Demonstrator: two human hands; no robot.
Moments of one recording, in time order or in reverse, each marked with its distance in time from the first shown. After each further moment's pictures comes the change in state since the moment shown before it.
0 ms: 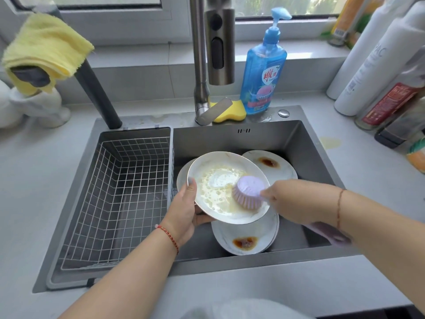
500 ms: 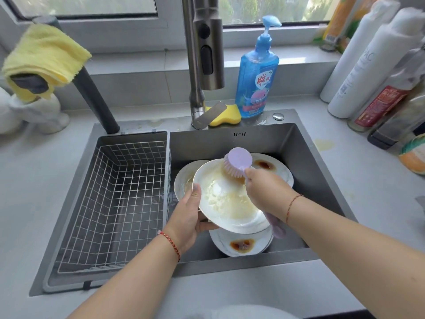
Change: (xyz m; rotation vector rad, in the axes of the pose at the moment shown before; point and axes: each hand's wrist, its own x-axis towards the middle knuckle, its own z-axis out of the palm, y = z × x) left_hand -0.008 -0.006 0.014 0.024 -0.046 -0.033; right_hand 0.027 -0.021 0.009 0.229 0.349 0.084
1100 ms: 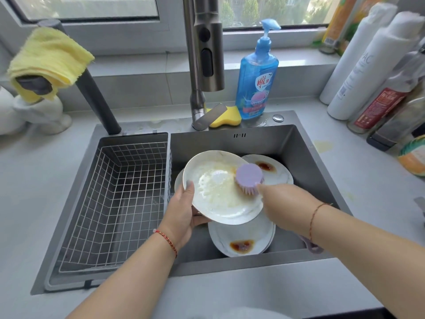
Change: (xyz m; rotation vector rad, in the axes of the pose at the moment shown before) left_hand -0.004 0.013 -0.001 -0.037 0.116 0.090; right_hand -0.027 0.017 -0.003 -0.280 -0.127 -0.015
